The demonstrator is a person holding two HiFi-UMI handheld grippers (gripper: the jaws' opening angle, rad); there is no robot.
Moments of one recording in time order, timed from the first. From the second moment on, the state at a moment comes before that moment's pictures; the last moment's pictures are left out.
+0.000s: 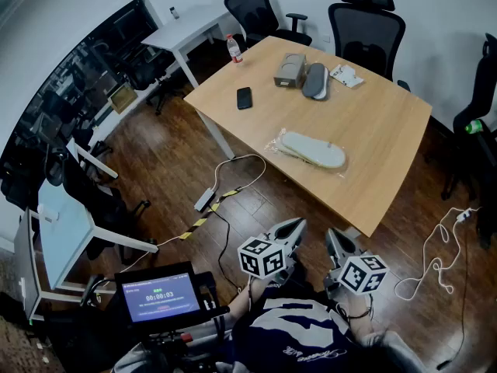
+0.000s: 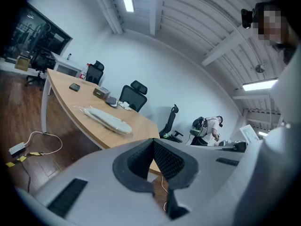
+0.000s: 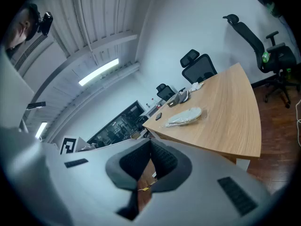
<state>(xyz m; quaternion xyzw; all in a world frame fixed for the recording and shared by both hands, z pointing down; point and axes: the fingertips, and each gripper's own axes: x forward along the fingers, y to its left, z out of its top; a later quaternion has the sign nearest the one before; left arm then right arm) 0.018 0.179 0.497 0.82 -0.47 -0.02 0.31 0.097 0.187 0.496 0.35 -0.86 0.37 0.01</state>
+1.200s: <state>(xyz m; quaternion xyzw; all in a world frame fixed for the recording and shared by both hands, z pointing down) -0.149 -0.068 0.573 0.79 -0.46 -0.01 0.41 -0.004 -0.038 0.510 0.43 -0.82 0.38 0.00</state>
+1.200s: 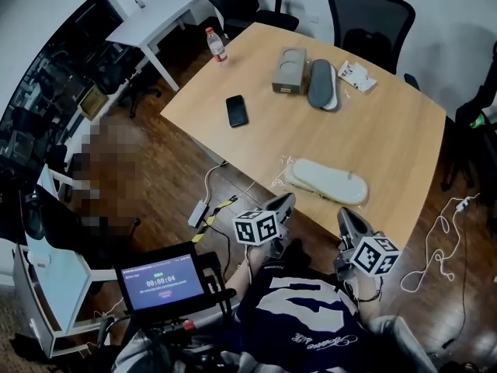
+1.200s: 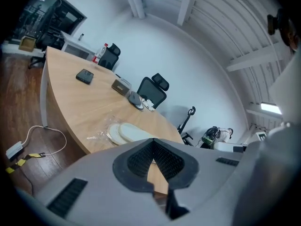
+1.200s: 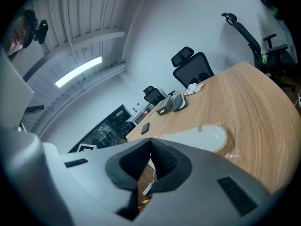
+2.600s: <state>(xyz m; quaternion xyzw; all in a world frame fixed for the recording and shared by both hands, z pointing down) -0.147 -0.082 0.652 0.58 -0.47 -0.11 0.66 0.057 -0.084 0.539 0.43 -0.80 0.42 0.03</state>
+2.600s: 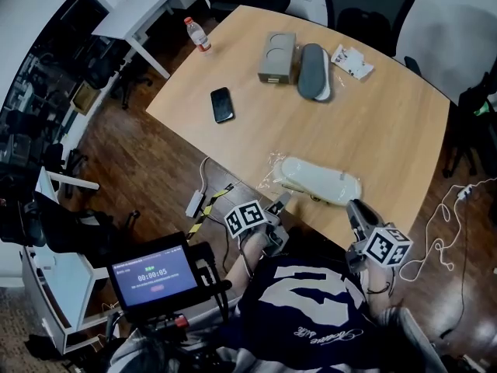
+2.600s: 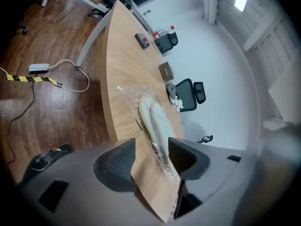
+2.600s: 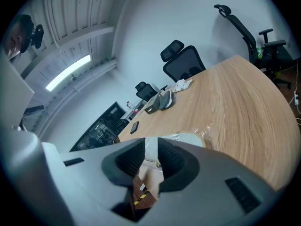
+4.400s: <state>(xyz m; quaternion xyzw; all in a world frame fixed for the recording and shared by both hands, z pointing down) -0.145 -0.127 0.679 0.58 -0.51 -0.03 0.63 0.080 -0.126 0.660 0.21 -0.84 0.42 0.27</state>
